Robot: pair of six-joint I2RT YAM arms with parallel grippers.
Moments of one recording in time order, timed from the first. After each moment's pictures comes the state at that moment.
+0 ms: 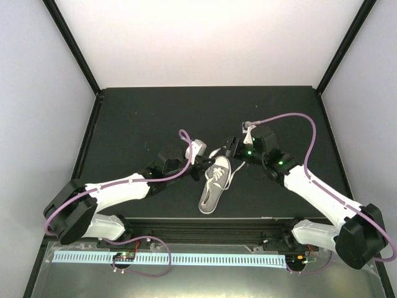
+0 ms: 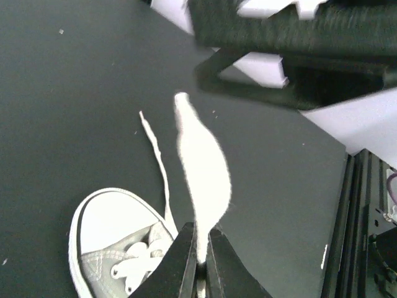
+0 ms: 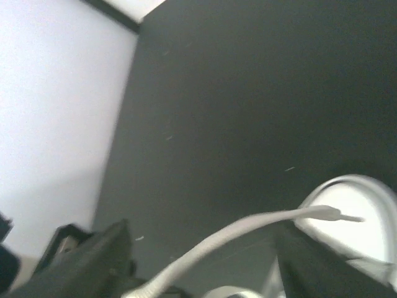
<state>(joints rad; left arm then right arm) -0.79 1.32 0.60 0.43 0.31 -0.31 0.59 1.16 0.80 -0.16 -0.25 0.81</state>
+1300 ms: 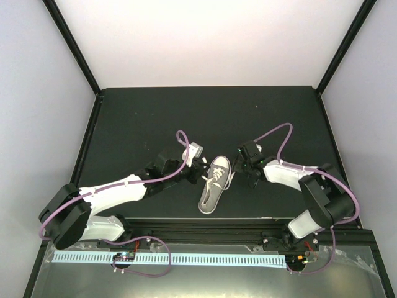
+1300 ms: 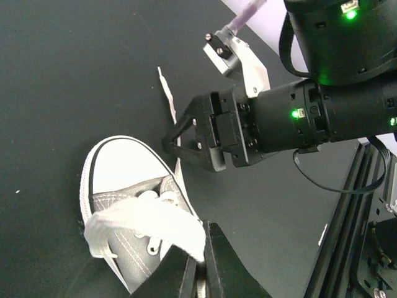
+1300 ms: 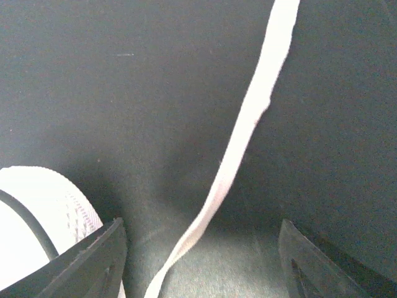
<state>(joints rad) -0.79 1.27 0.59 0.24 0.27 -0.42 0.54 1.52 0.67 -0.18 0.09 0.79</state>
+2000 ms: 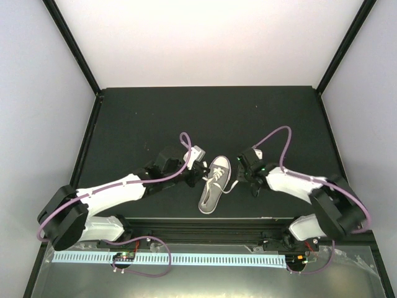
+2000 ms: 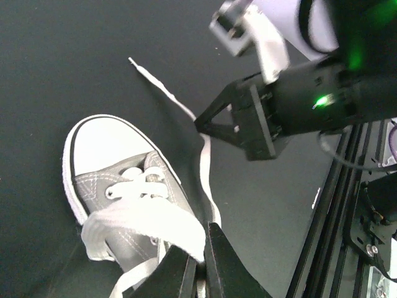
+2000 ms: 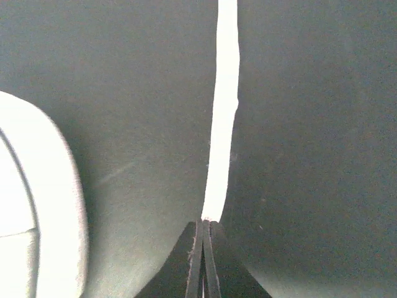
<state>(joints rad) -0.79 1.25 0.61 0.14 0.33 -0.33 0.63 1.45 0.62 -0.26 0.22 0.73</state>
